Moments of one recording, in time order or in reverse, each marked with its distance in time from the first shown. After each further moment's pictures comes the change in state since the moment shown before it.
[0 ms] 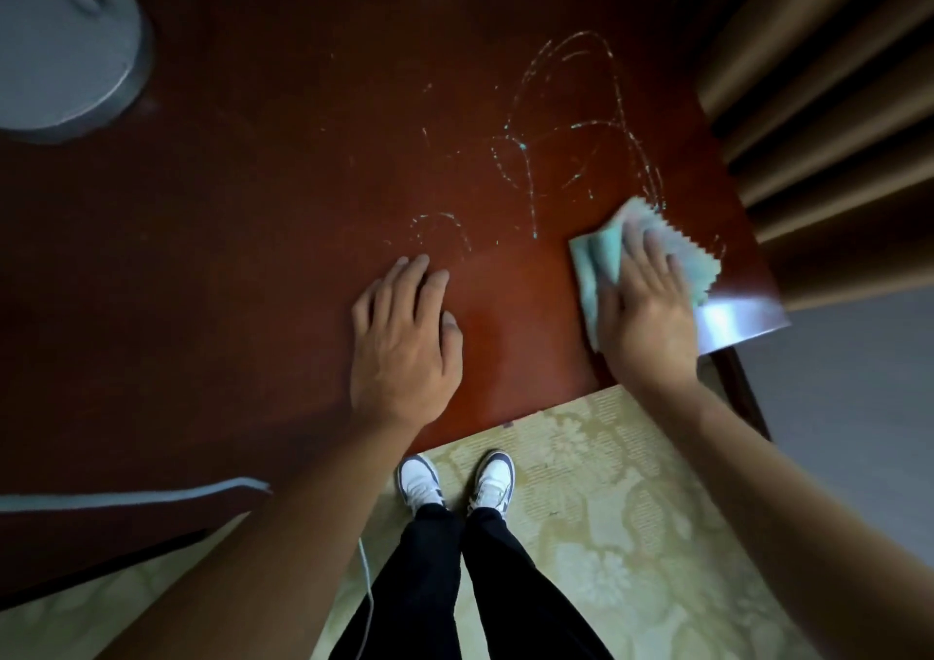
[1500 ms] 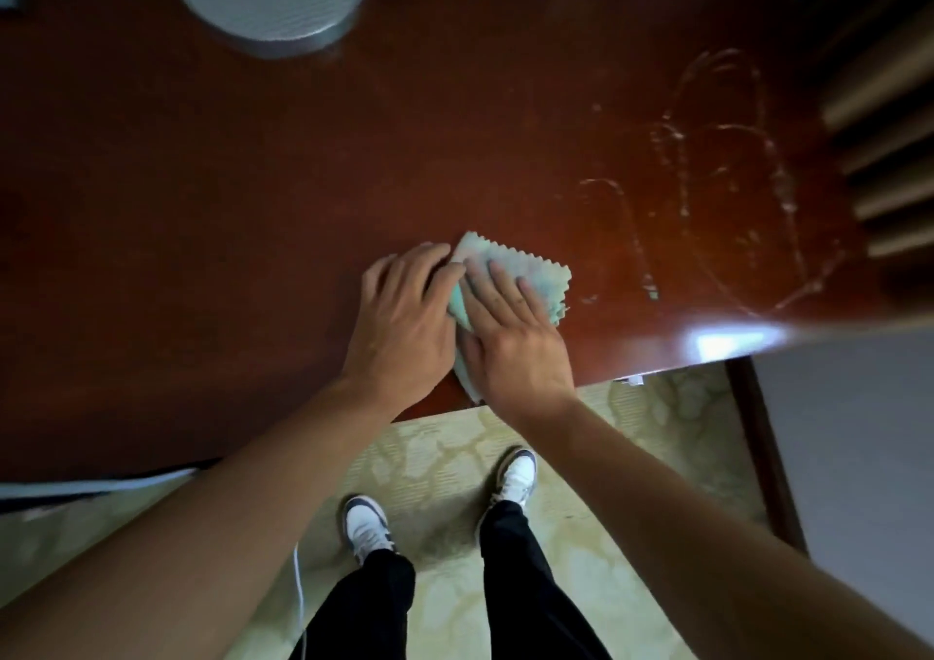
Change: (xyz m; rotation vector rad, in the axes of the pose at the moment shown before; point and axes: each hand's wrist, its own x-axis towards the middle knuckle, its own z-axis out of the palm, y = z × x) left_hand -0.068 -0.135 -0.073 -0.067 -0.038 0.097; right_hand -0.084 -0.236 0.058 -0.002 -0.192 -0.438
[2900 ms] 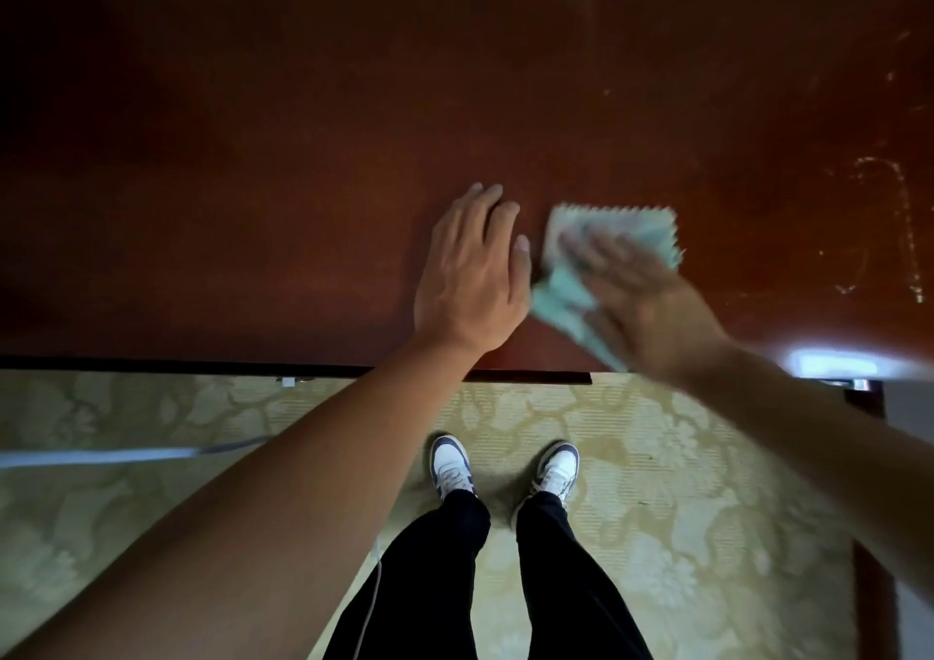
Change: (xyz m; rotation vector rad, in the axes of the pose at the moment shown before) left_hand -0.080 -0.128 -0.039 -0.108 0.154 -0.320; right_hand 0.041 -0.078 0.027 -0.091 -0.143 -0.517
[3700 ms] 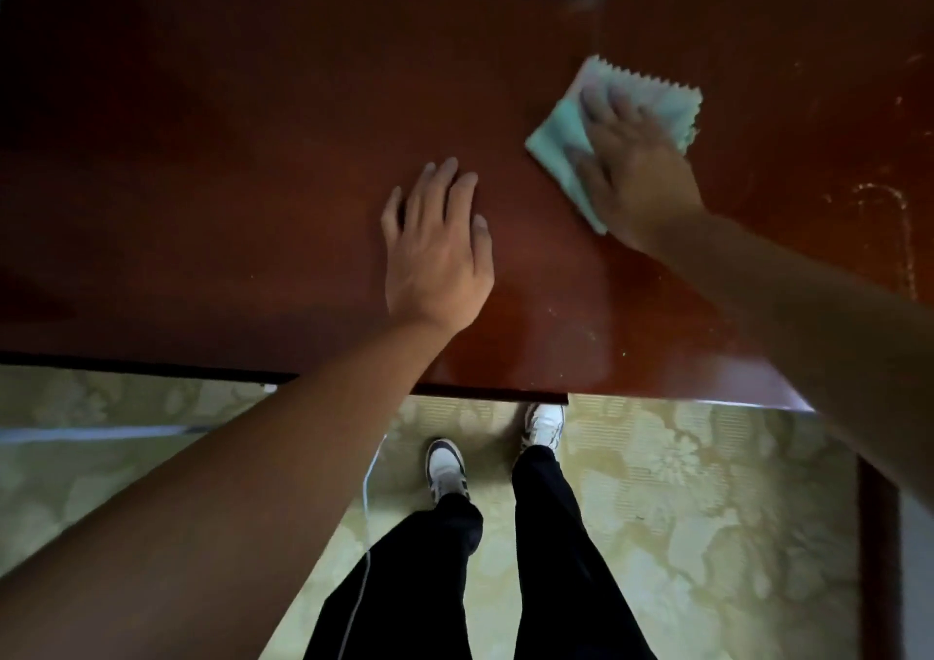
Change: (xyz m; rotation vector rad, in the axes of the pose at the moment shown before) left_hand 0.026 -0.008 0.007 0.175 0.103 -0.157; right_hand 0.102 0.072 -0.020 0.077 0.061 0.255
